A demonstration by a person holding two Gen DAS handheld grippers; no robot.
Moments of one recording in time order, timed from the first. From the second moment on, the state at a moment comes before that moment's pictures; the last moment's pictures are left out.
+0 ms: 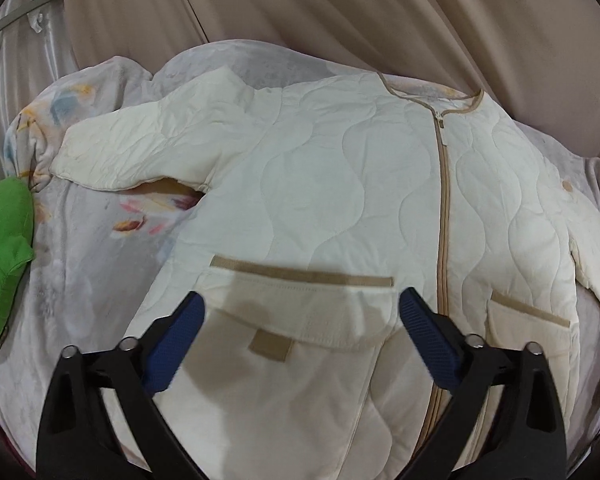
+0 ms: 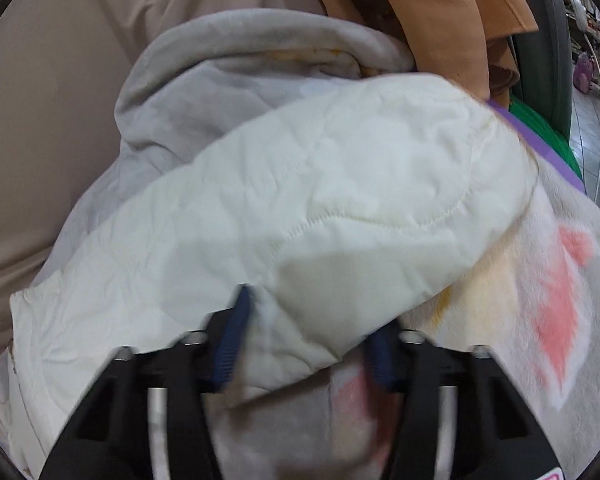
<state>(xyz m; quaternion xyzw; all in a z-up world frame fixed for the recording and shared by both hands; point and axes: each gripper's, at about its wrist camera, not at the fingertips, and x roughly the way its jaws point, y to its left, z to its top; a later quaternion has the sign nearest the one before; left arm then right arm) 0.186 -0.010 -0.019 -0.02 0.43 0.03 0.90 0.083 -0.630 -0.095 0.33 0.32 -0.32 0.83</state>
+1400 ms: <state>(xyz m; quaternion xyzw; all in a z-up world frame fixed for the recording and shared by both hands) 0.339 0.036 -0.067 -0.23 0.45 -0.10 0.86 0.178 -0.371 -0.093 0.32 0.39 -0.06 0.86</state>
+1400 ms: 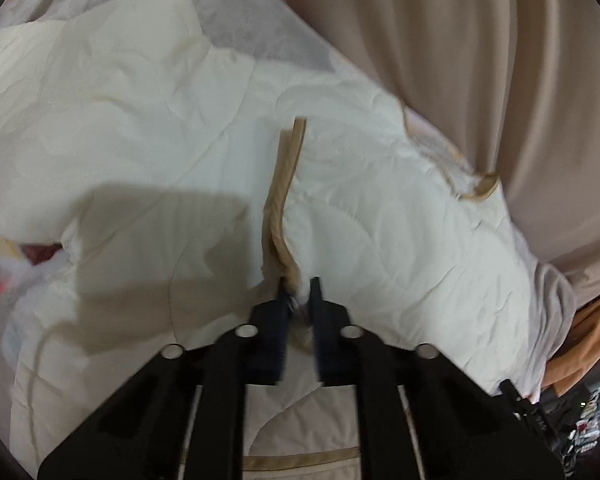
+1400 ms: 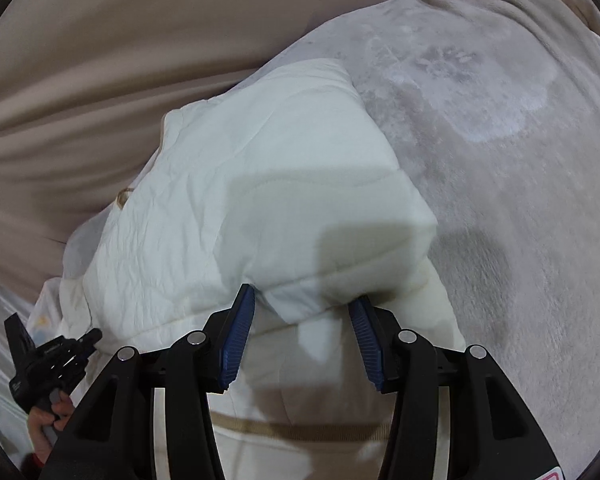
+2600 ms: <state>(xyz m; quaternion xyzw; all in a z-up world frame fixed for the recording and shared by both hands) 0.325 0.006 -0.043 -0.16 0.44 -0.10 0.88 0.150 -0.343 -0.020 0.14 0.35 -0.07 0.92</state>
